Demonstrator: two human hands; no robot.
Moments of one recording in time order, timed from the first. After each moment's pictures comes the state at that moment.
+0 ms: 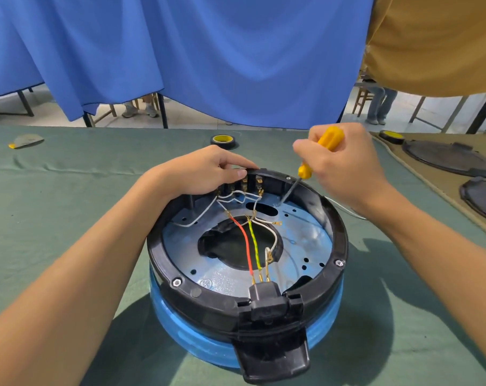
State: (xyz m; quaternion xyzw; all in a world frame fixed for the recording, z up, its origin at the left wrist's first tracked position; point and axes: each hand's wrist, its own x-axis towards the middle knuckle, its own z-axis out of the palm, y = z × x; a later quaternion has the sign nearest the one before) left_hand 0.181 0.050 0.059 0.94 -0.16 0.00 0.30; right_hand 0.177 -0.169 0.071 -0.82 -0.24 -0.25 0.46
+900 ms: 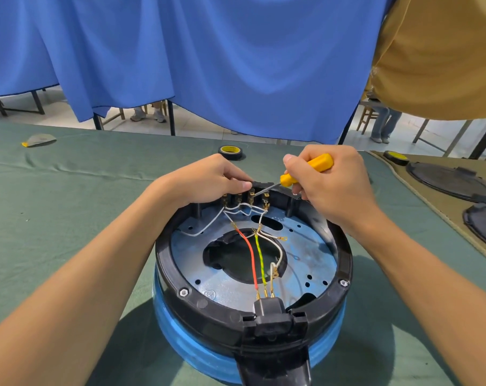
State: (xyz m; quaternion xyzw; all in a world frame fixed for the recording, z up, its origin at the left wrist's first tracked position) left_hand 0.181 0.055 0.058 0.94 -0.12 0.01 0.32; right_hand 0.174 -0.154 0.069 -0.82 -0.26 -0.22 0.46
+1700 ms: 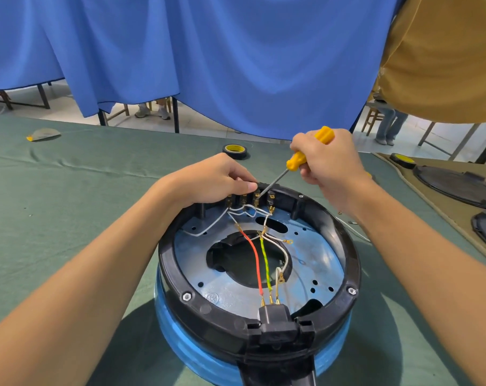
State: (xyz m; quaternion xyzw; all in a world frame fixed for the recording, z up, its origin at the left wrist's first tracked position) left_hand 0.179 0.055 0.058 0.94 -0.10 0.00 0.34; right_hand 0.222 -0.137 0.079 -0.76 -0.17 -0.09 0.62
